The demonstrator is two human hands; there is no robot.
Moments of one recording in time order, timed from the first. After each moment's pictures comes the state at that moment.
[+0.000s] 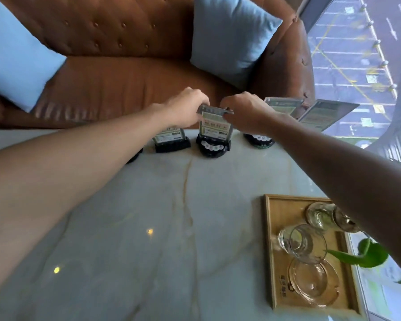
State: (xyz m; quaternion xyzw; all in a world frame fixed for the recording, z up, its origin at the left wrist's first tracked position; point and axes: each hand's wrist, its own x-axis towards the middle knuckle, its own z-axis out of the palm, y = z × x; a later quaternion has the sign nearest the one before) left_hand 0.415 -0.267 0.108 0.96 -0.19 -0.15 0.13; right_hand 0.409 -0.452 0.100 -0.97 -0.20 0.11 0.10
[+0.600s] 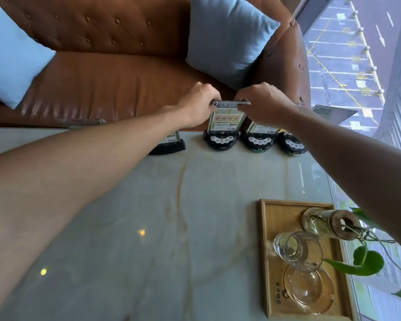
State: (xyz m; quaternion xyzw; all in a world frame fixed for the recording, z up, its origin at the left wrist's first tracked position) left_hand 0.430 -0.296 0.093 0.96 -0.18 -0.08 0.20; right_hand 0.432 -0.488 0.104 -0.98 -0.17 0.09 0.11
